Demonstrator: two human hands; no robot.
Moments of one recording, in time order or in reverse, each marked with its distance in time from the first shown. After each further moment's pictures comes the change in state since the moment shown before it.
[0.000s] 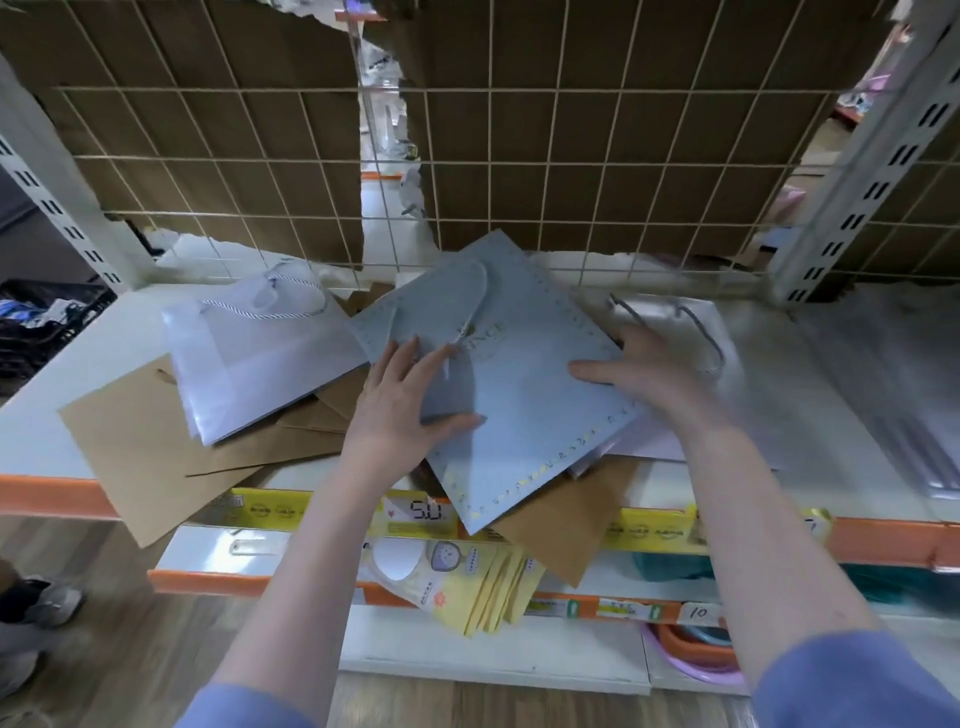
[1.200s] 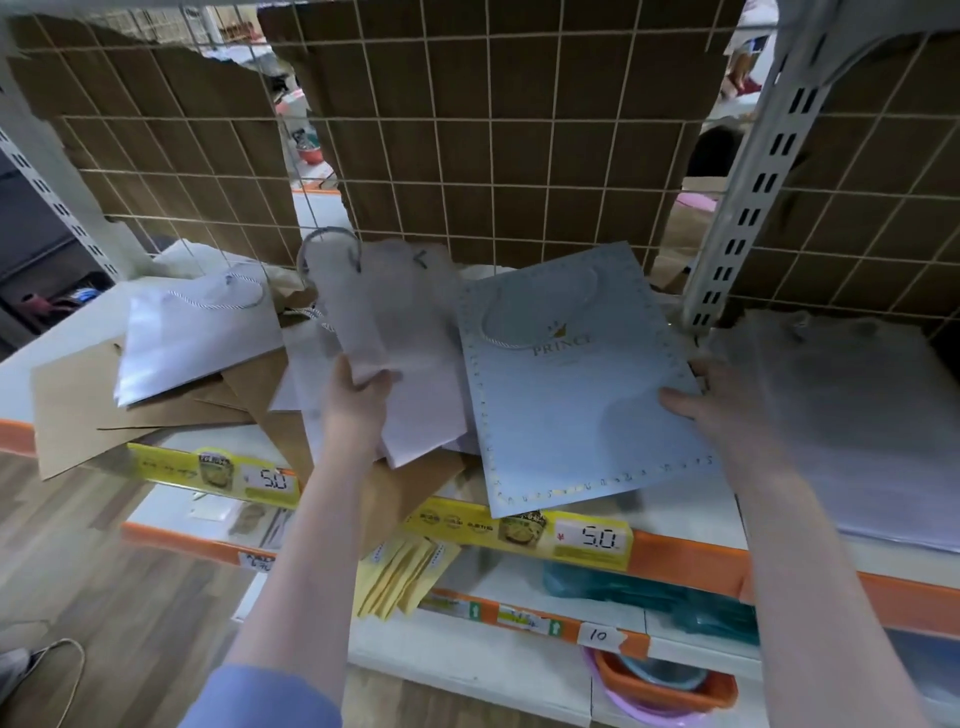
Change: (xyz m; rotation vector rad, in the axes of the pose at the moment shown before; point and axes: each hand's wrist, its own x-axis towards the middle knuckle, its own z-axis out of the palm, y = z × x) left_hand 0.012 0.127 0.067 -0.729 0.510 -0.567; right_hand -0.026 0.126 -0.160 0.255 0.095 0.071
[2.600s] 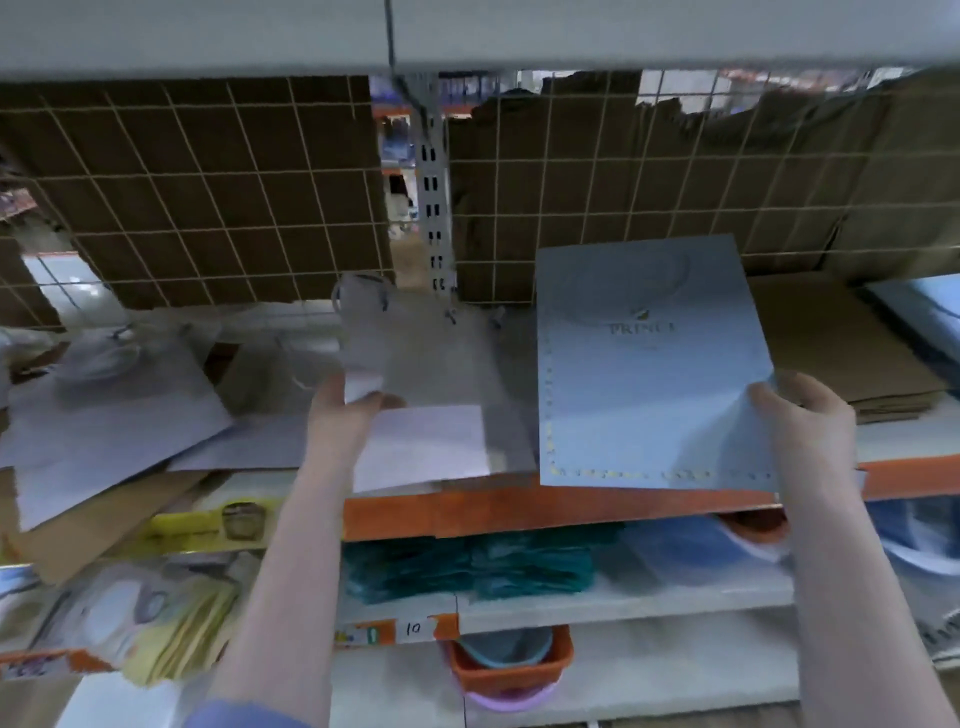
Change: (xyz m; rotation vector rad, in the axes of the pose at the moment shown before) left_hand -0.172 0.055 0.168 -0.124 -0.309 0.074; right_hand -0.115 0.092 -0.271 0.207 0.697 0.015
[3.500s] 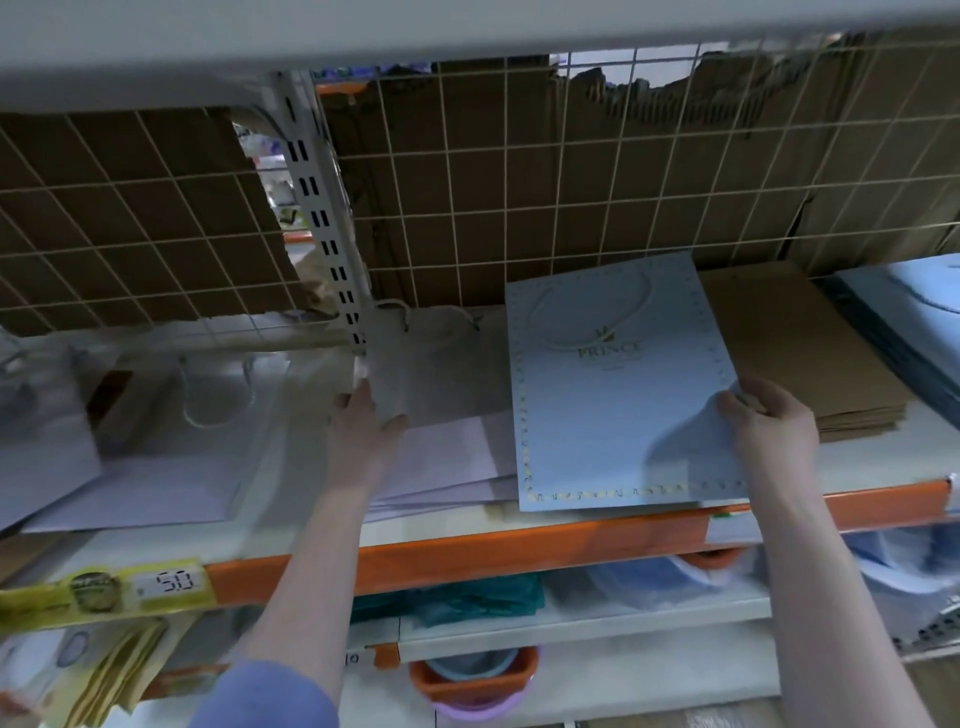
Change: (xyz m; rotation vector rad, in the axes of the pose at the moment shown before) left_hand 0.009 -0.012 0.134 0.653 -0.106 0.116; right_hand 0.114 0.044 -0.028 -0.104 -0.037 0.040
